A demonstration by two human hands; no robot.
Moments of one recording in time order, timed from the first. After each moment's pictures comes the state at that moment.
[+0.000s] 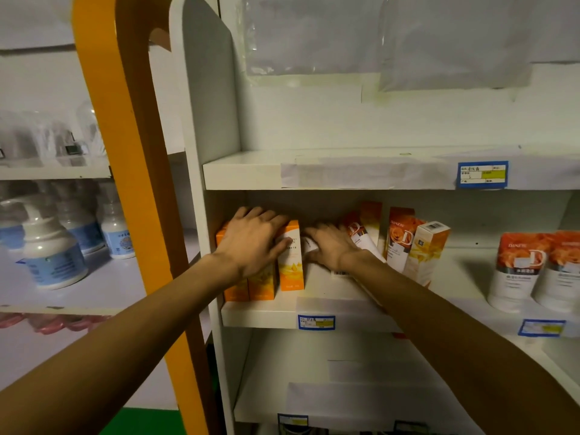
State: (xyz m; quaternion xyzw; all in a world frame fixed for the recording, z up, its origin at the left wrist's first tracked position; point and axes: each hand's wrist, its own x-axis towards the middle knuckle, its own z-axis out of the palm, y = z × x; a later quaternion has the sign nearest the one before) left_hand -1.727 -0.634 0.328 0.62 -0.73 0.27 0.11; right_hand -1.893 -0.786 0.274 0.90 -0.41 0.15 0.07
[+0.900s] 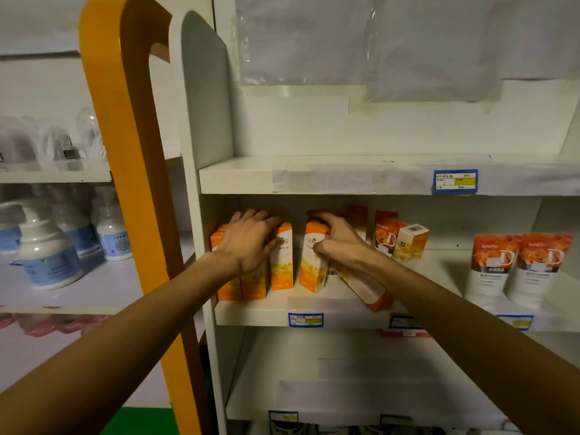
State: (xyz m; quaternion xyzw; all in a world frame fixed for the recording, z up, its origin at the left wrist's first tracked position) left_hand -1.735 -0.638 0.332 0.65 -0.72 0.21 0.13; right_hand -1.937 -0.723 0.310 0.78 -0.38 0.36 -0.34
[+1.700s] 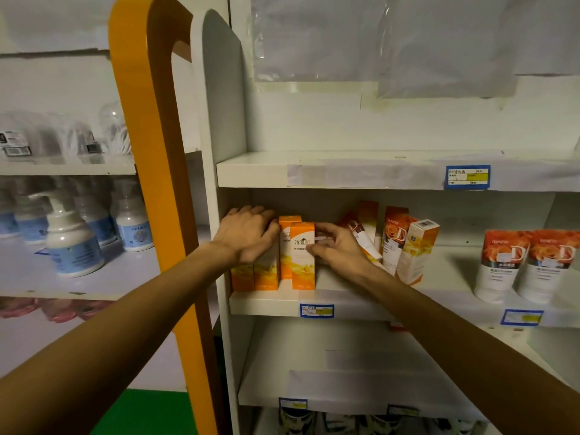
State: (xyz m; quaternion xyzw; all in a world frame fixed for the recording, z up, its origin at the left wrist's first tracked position) left_hand -1.717 -0.615 0.338 0.68 -0.70 0.16 0.14; right_hand -1.918 -0.685 0.288 0.72 -0.36 0.40 -0.44
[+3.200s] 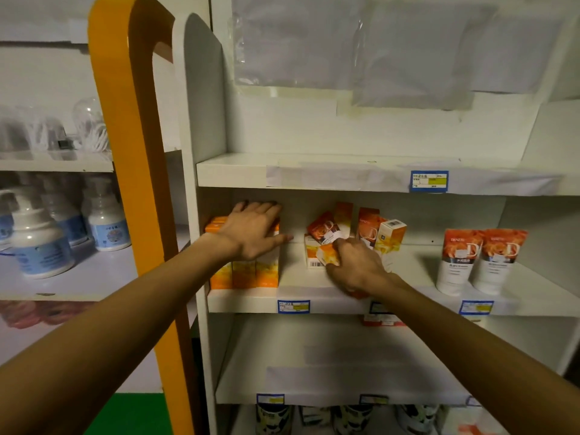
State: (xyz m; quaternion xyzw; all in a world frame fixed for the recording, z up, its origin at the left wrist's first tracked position) left_hand -1.753 -0.620 0.351 0.63 -0.75 0.16 0.08; right_hand -1.984 -0.675 0.287 0.81 -0.57 0.15 0.02
